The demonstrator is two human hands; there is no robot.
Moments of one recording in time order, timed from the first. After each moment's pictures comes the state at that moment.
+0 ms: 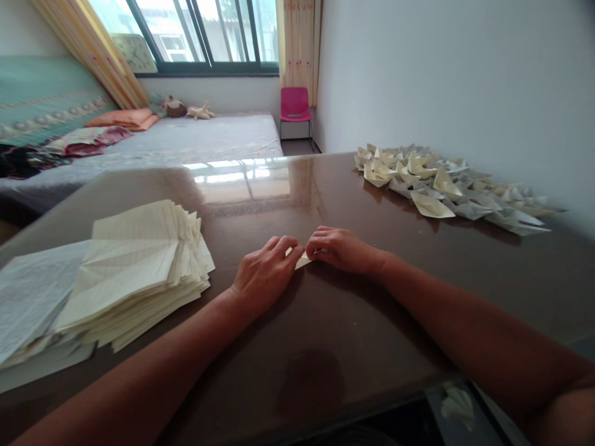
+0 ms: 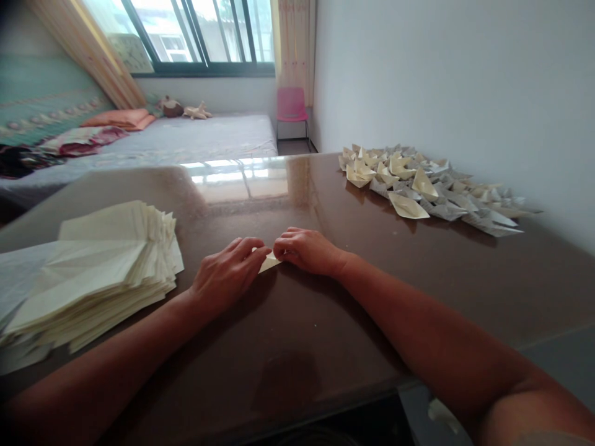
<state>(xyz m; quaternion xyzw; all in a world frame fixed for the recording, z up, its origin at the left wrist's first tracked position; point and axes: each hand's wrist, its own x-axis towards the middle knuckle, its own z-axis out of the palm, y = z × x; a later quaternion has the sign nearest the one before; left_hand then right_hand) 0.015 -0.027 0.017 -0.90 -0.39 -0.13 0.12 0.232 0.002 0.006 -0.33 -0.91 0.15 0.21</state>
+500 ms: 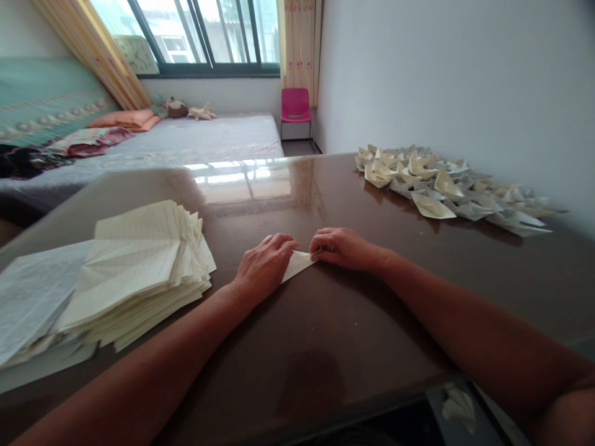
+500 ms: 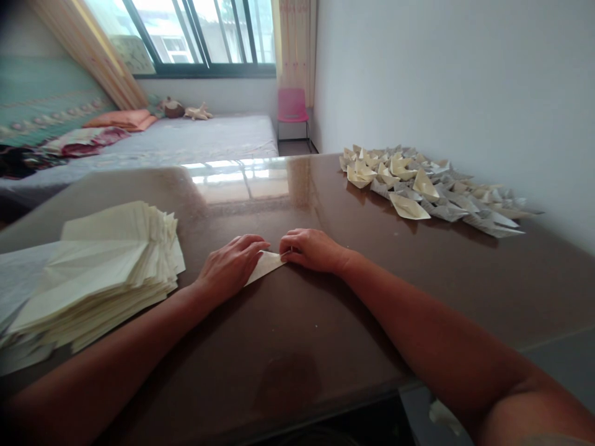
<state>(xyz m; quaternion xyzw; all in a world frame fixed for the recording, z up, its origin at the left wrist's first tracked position) 0.010 -0.007 0.003 -0.89 -0.44 -0.10 0.02 0.236 0.004 0.006 -0.36 -0.89 0.18 0.19</state>
